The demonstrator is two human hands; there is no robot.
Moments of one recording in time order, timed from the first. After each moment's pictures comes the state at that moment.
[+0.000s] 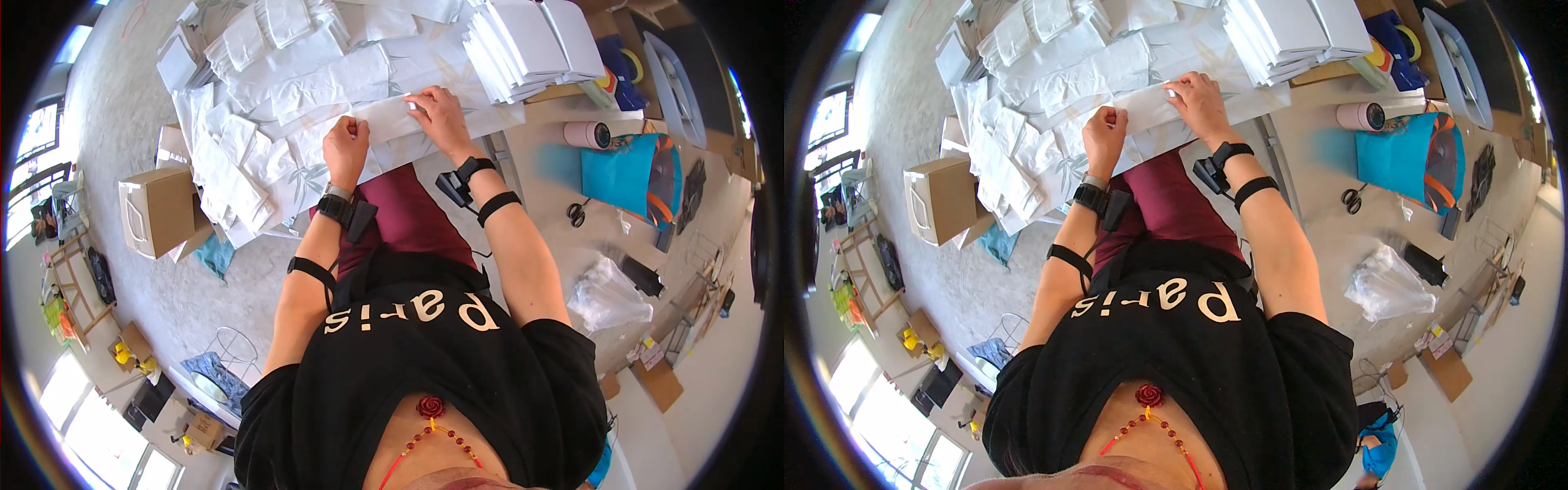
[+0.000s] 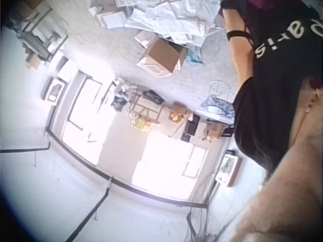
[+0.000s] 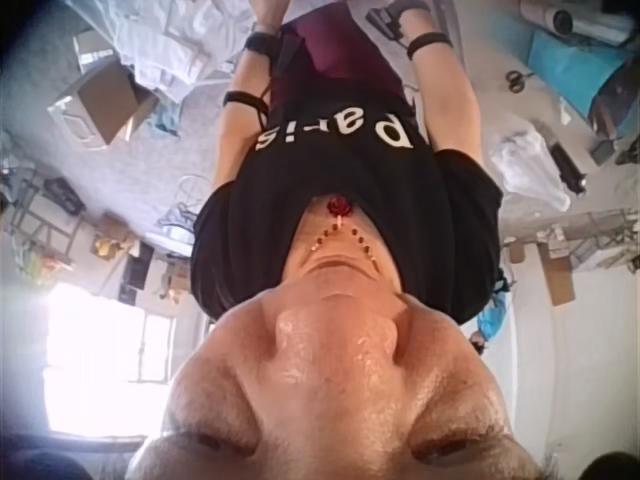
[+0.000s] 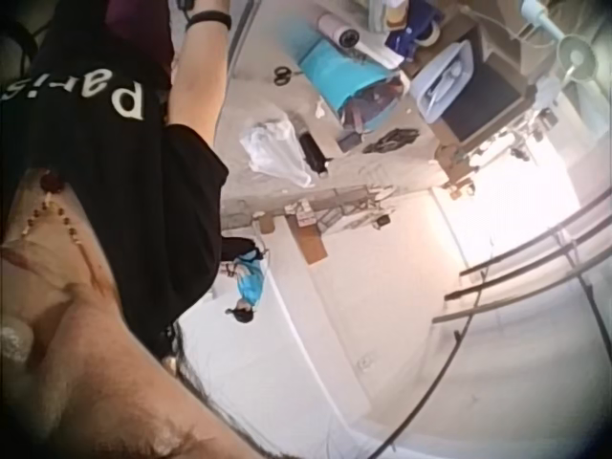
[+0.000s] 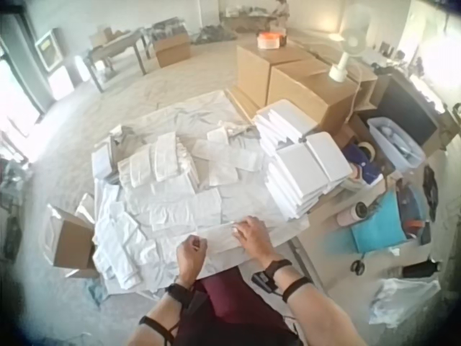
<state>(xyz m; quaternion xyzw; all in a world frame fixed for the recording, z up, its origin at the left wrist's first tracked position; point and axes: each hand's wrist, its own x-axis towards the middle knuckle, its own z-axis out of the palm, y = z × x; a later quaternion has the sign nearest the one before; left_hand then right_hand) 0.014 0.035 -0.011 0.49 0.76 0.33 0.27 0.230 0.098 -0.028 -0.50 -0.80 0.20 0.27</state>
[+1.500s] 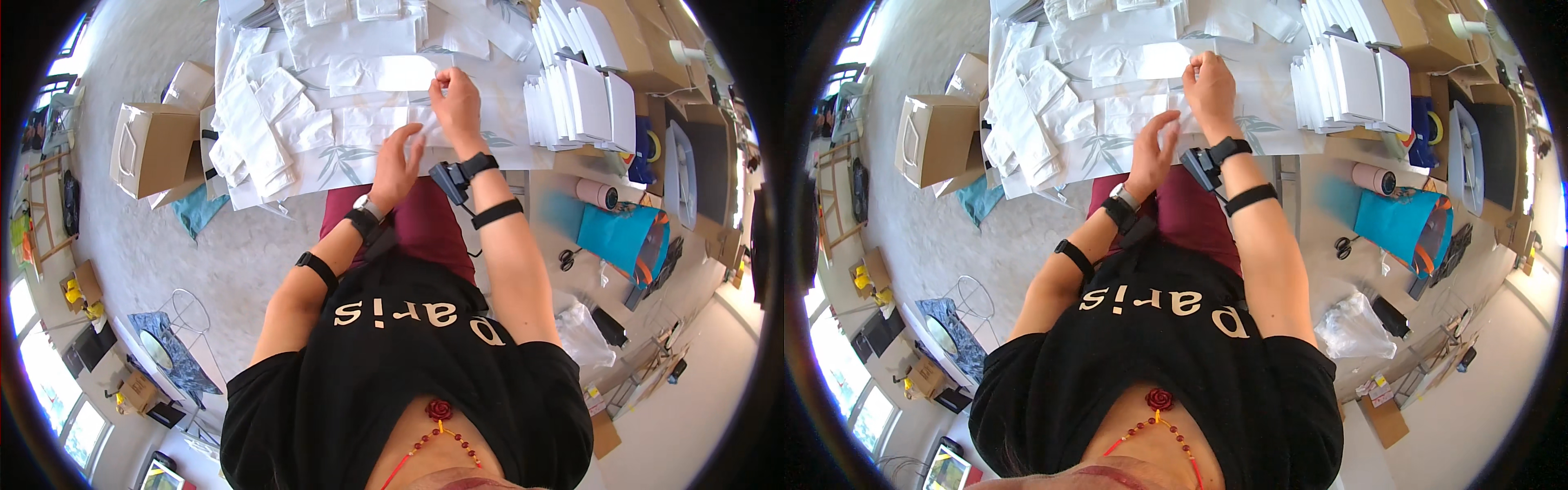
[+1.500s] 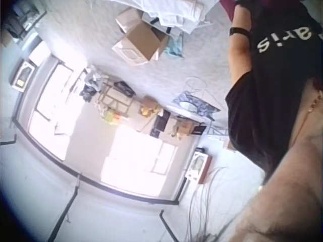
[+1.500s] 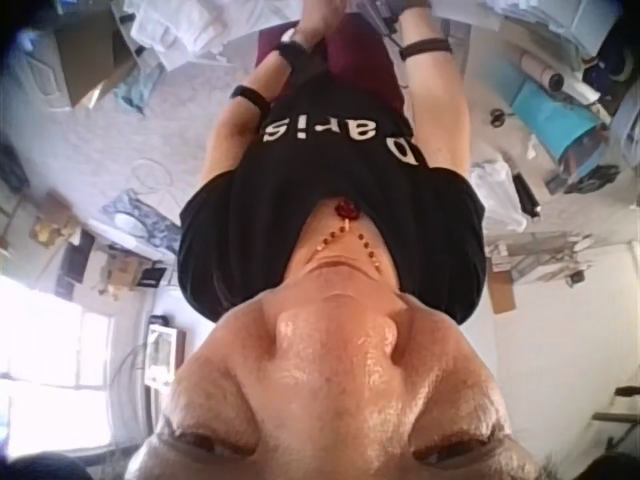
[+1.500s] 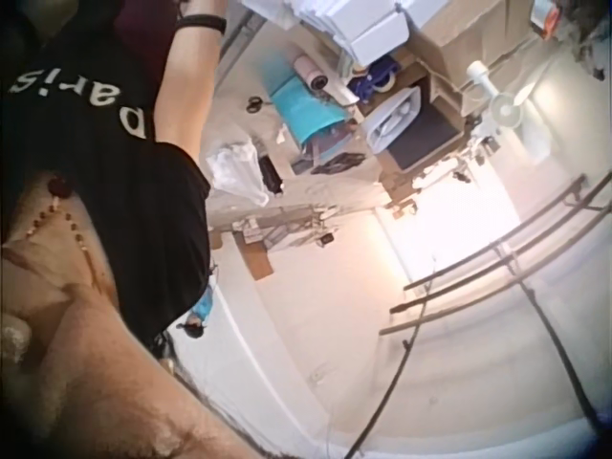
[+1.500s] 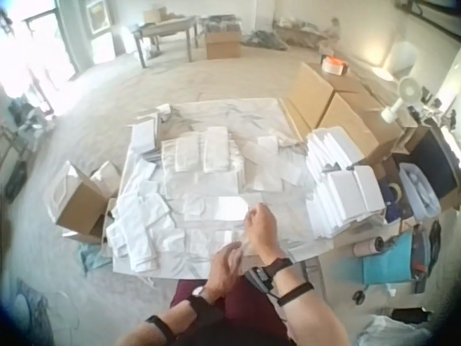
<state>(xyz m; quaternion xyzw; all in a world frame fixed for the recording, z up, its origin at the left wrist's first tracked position) 0.012 -0.012 -0.002 0.52 0.60 0.47 0.39 0.119 0.136 0.014 -0.53 -0.73 0.23 0.36</state>
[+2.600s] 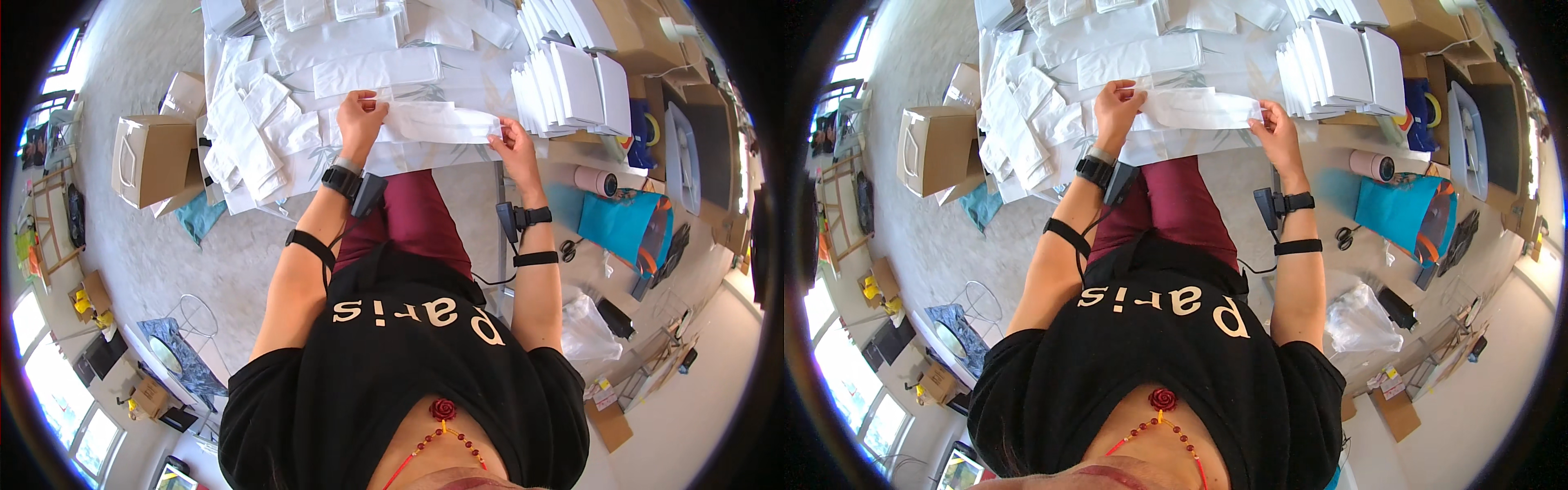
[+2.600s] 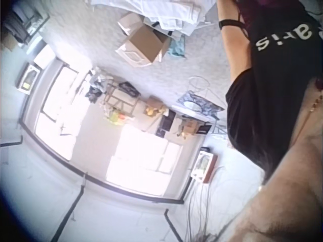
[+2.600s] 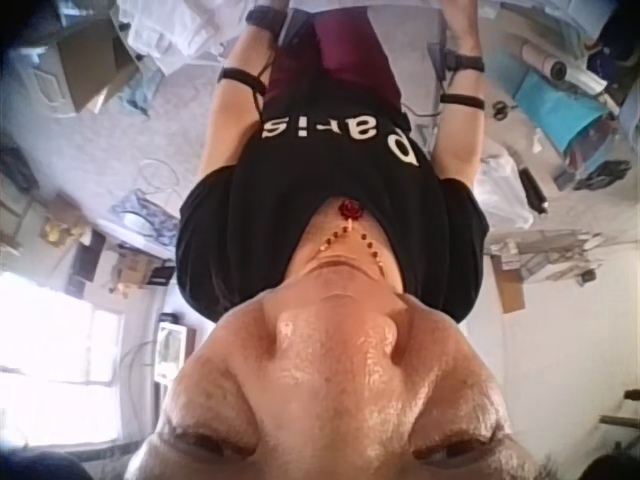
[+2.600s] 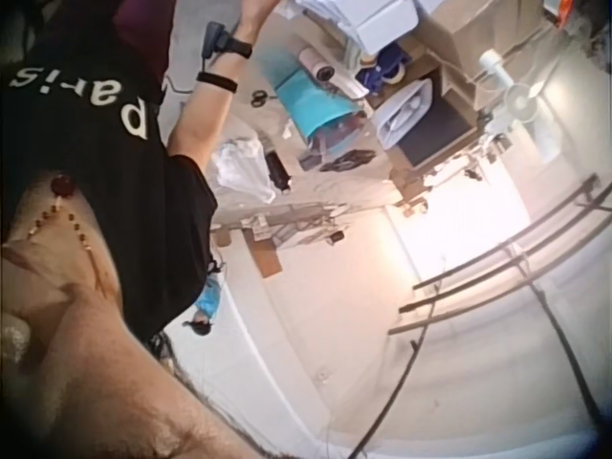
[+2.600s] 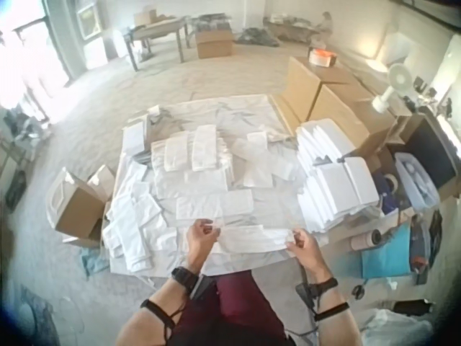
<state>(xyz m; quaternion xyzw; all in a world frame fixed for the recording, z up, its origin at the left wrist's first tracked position) -0.025 0.053 -0.008 0.31 0.72 0.46 0.42 0.299 0.089 0.008 -0.54 -0.56 0.55 0.30</state>
